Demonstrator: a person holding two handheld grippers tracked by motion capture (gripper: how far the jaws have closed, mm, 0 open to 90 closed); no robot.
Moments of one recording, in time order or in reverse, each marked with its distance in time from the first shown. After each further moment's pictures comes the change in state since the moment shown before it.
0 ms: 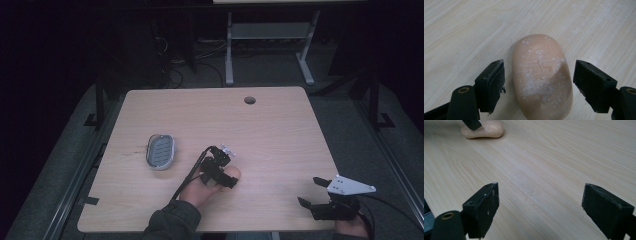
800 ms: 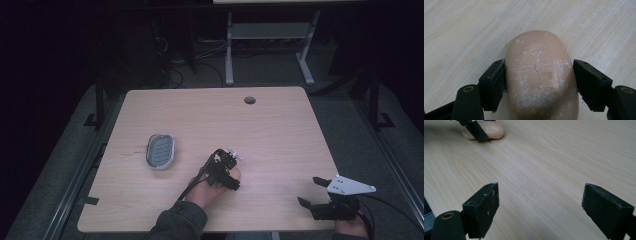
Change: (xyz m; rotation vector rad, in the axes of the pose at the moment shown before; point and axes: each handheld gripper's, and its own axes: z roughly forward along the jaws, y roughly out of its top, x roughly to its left) left arm -0.010 0.005 0.020 0.067 0.063 0.032; right arm 0.001 0.001 -0.001 0.001 0.005 0.004
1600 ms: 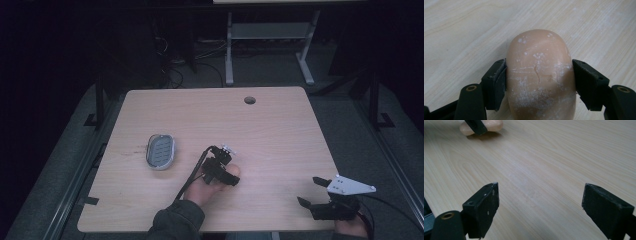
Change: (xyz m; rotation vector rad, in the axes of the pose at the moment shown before) left arm 0.014 -0.004 -0.016 -0.061 -0.107 -0.120; right arm 0.000 0.000 0.000 -0.007 -0.002 -0.001
